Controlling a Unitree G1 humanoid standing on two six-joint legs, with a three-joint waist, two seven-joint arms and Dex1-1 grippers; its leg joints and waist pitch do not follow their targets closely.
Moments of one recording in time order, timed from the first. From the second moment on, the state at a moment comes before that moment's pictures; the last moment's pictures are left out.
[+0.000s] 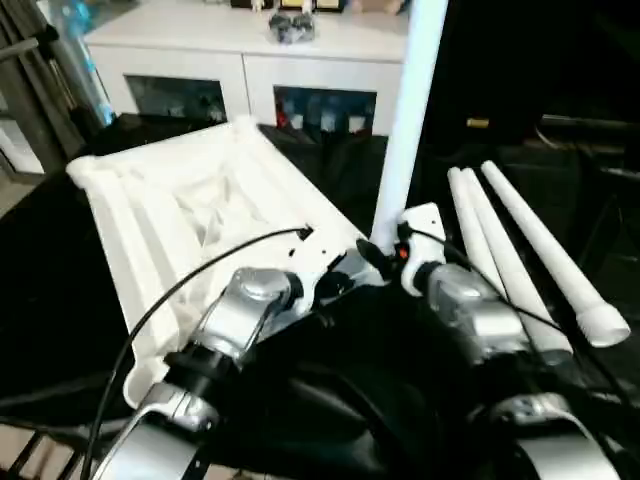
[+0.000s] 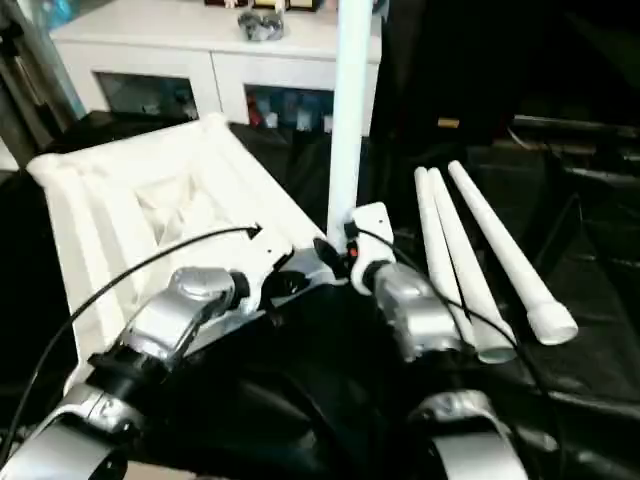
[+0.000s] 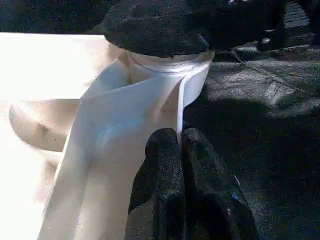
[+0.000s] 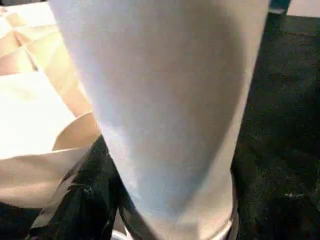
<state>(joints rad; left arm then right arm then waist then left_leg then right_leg) -0.58 0.12 -0.28 0.49 0.05 0.41 -0.67 -0.57 -0.07 0.01 0.65 0.11 0.20 0.40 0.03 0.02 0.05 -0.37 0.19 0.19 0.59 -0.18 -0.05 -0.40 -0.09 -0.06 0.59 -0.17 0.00</state>
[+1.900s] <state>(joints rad) -0.56 0.14 -0.26 0.48 0.03 0.39 -0.73 -0.56 -0.12 0.05 0.62 0.12 0.27 0.48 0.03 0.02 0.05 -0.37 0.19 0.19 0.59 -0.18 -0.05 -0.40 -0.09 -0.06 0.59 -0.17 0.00</state>
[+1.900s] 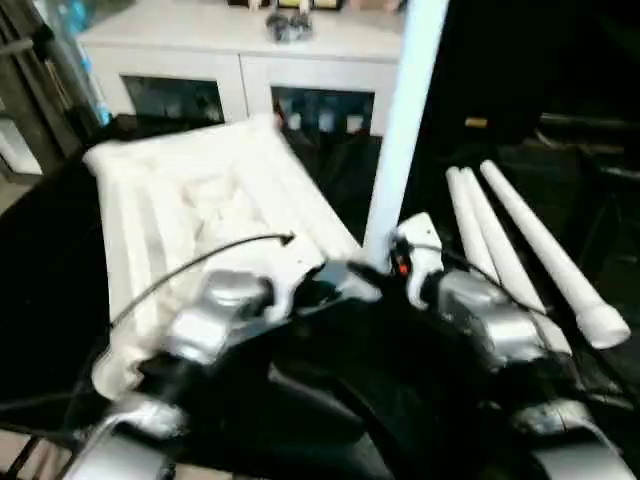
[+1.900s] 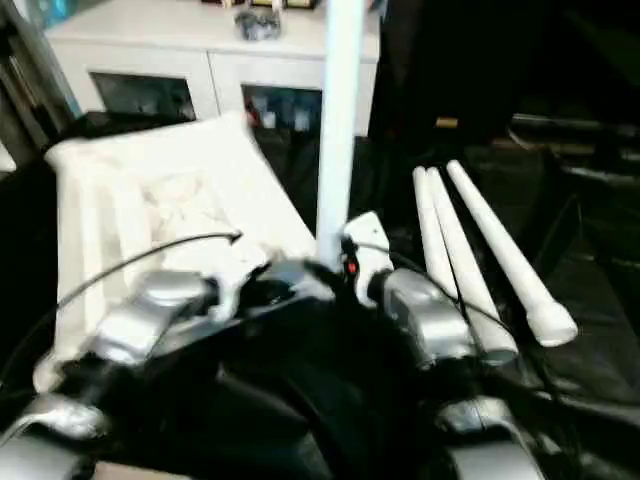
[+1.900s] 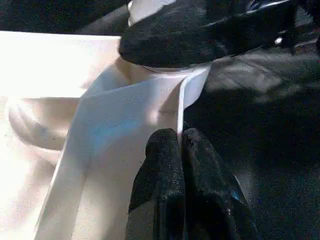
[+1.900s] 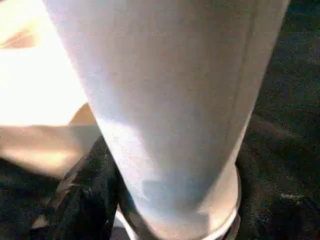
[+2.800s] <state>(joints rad) -0.46 0.37 -0.32 0.34 -0.05 0.24 -1.15 -0.46 -0.38 0.22 0.40 0.17 0.29 1.15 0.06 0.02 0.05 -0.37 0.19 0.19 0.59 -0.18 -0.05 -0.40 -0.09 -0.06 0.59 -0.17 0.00</state>
